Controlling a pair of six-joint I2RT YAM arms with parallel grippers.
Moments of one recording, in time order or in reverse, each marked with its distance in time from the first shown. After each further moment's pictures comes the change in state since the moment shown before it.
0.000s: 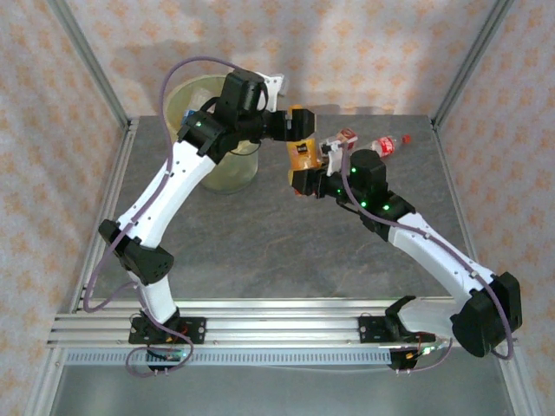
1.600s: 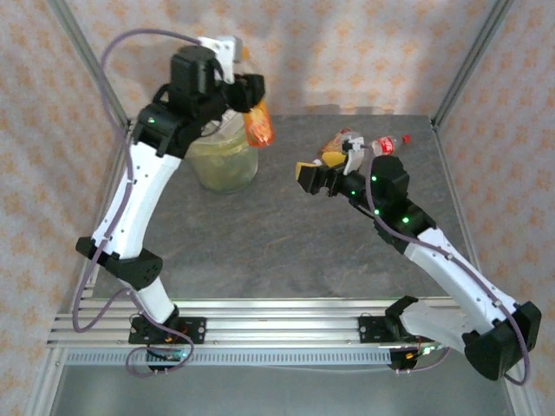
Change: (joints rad) left arm 0.137 -0.066 0.180 -0.032 -0.297 0.211; right arm 0.006 -0.177 -0.009 -0.029 0.173 0.000
